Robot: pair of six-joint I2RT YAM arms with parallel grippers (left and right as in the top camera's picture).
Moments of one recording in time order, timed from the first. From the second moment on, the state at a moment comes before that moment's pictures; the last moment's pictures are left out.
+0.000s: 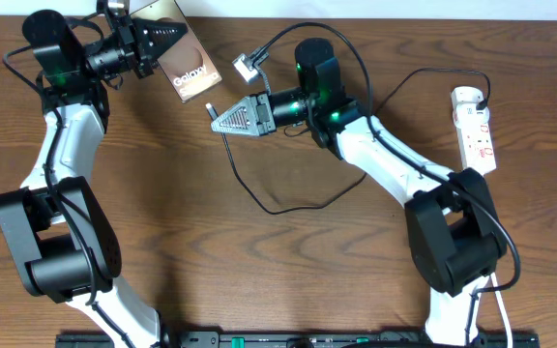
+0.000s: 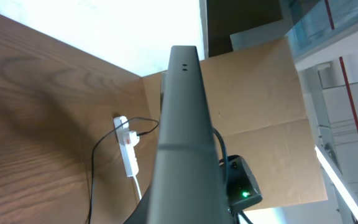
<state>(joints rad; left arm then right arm) 0.23 1.92 1.40 0.54 1.39 -1.31 0.53 2.04 1.48 0.29 -1.27 0.84</state>
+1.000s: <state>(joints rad) 0.21 1.92 1.40 0.54 1.43 -1.31 0.53 2.04 1.48 0.35 -1.30 0.91</state>
